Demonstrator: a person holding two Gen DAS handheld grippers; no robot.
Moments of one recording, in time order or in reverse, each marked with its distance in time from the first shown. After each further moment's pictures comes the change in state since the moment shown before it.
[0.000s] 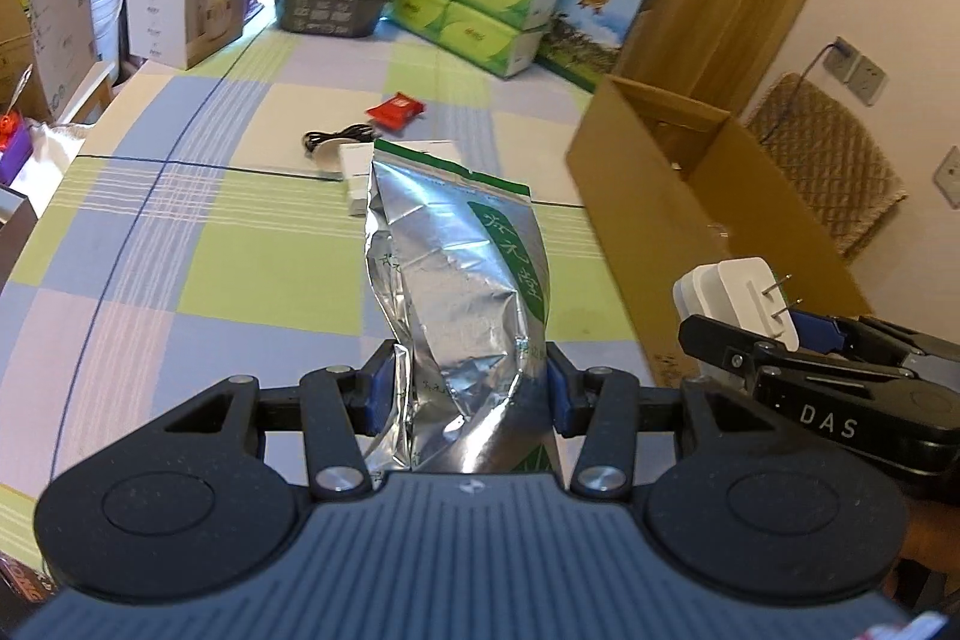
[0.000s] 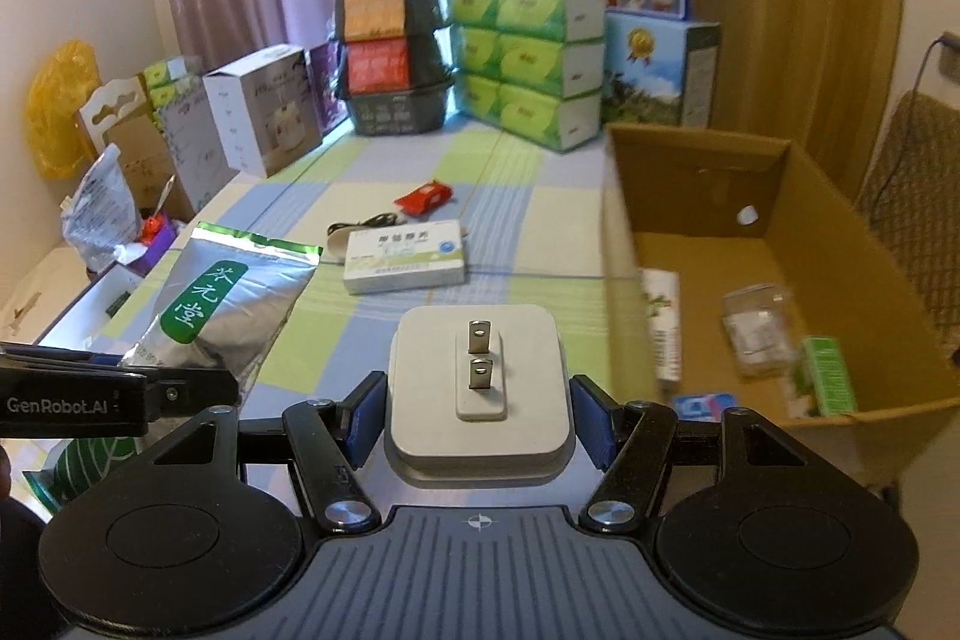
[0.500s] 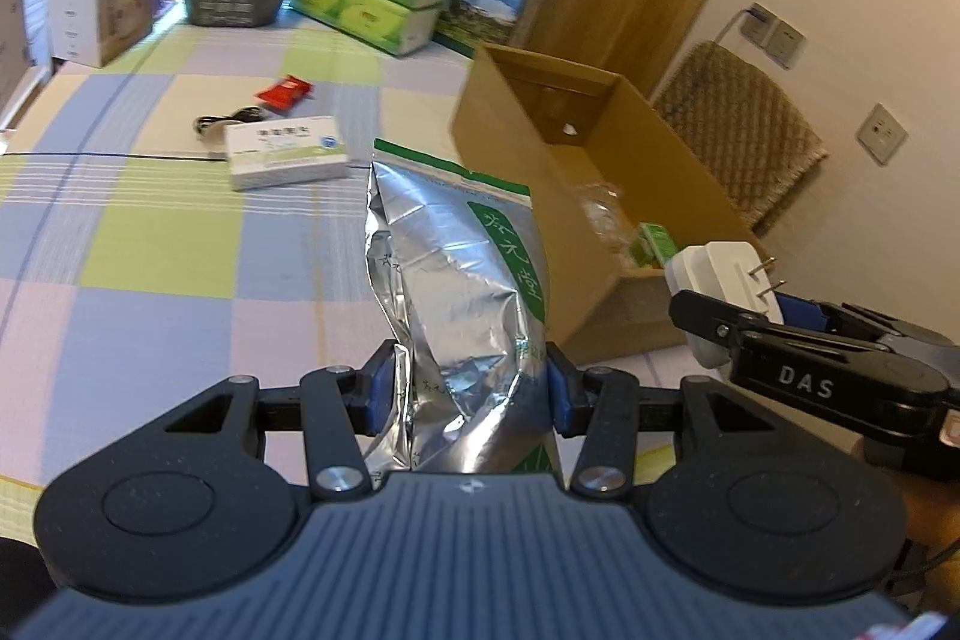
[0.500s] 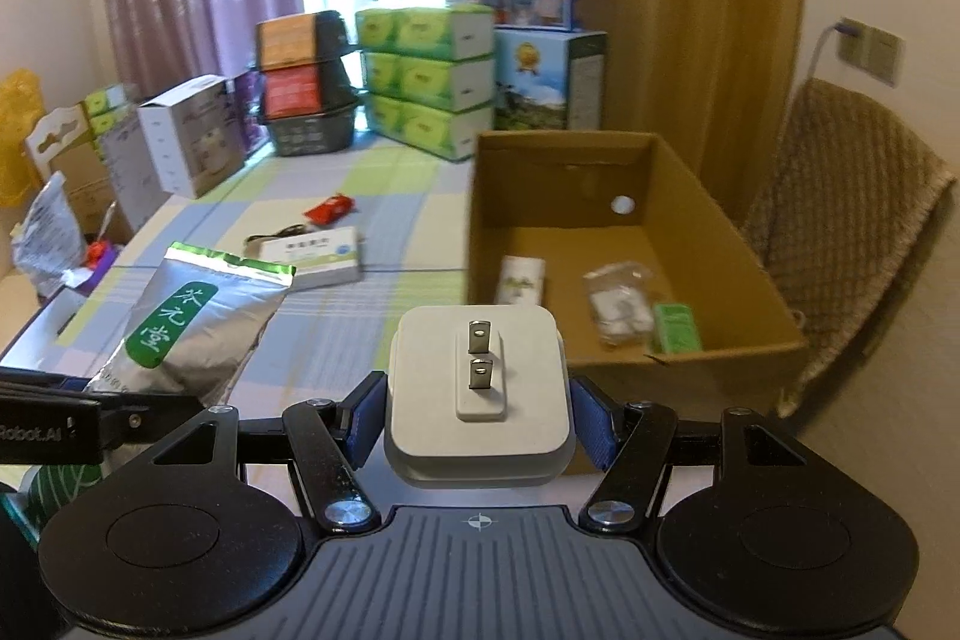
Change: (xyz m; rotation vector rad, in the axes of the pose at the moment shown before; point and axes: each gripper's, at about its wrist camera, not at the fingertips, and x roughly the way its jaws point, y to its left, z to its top) left arm -0.010 -0.070 -0.023 0.056 0.032 -0.126; right arm -0.057 -0.060 -0.021 0.073 -0.024 -0.122
